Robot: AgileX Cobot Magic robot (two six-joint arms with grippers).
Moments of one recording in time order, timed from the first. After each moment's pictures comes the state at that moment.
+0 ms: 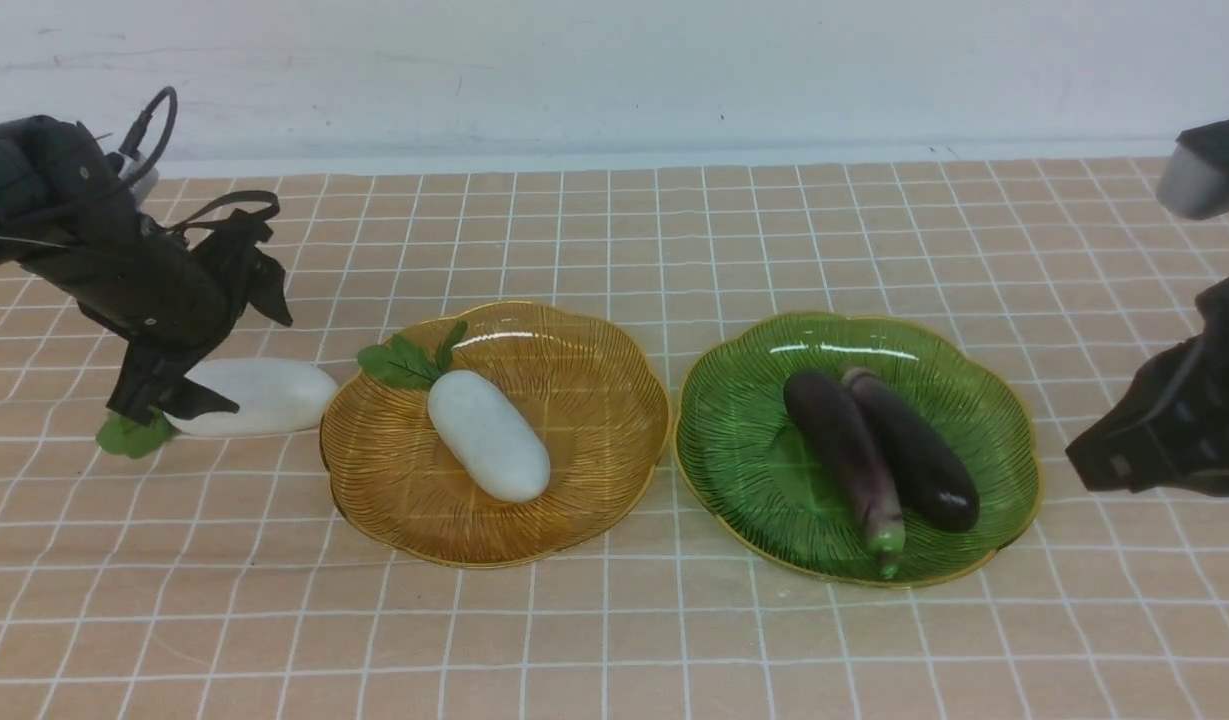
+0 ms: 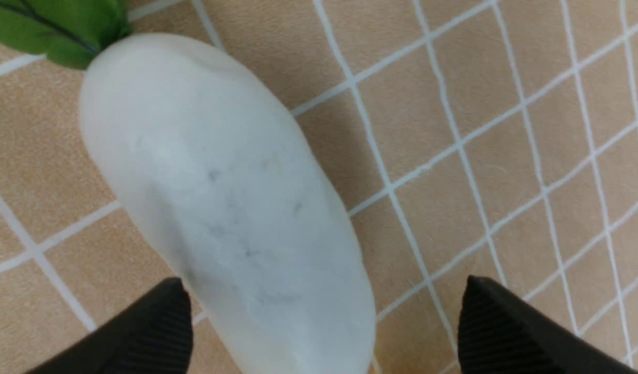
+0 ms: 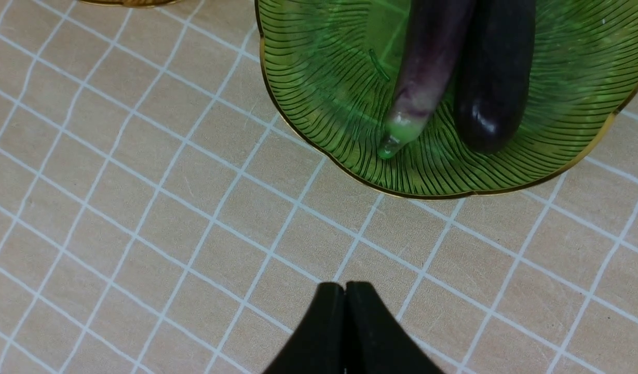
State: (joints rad) right arm 0.26 1.21 -1.11 0.29 1.21 -0.28; left arm 0.06 1.95 -1.39 -0.20 0.58 -1.05
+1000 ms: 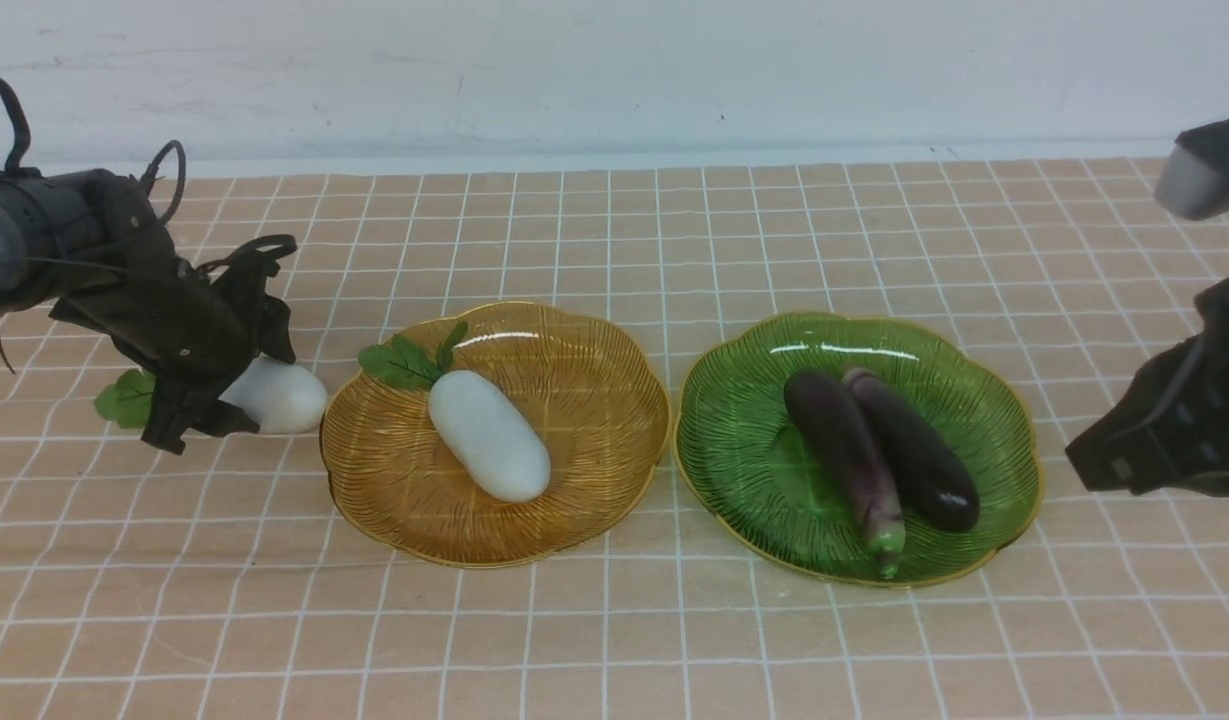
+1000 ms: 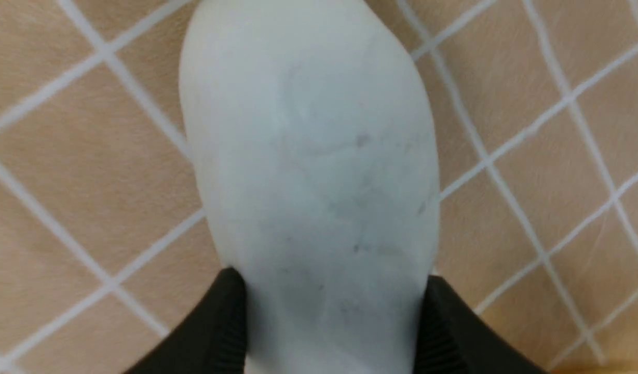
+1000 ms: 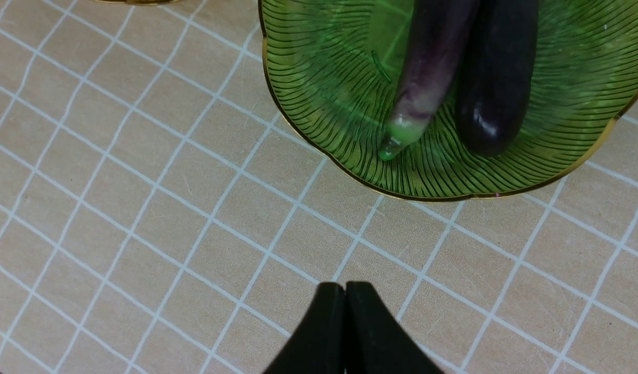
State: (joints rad) right arm 0.26 1.21 -1.11 0.30 1.21 -0.29; left arm 0.06 1.99 -1.43 -0.15 0.69 -0.86
